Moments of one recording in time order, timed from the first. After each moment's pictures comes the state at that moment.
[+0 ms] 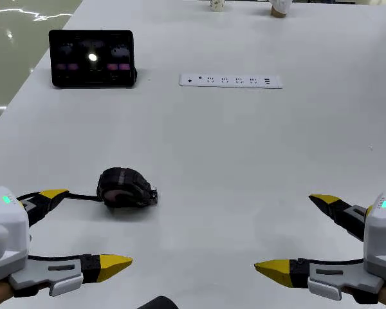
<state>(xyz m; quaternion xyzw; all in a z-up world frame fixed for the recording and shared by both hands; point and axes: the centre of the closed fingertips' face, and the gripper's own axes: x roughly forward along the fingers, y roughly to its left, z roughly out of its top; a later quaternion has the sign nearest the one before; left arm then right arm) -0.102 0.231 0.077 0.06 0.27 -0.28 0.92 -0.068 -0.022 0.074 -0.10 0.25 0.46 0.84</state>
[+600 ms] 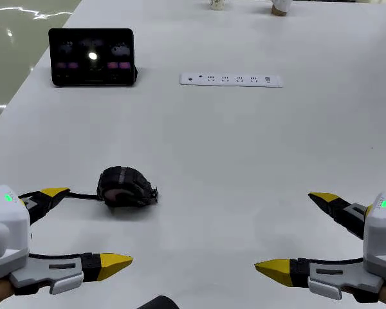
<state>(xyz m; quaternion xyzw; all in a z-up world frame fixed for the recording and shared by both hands) -0.100 0.232 0.075 0.07 0.27 -0.29 0.92 -0.067 -0.021 0.072 -0.10 0.25 0.47 0.84</state>
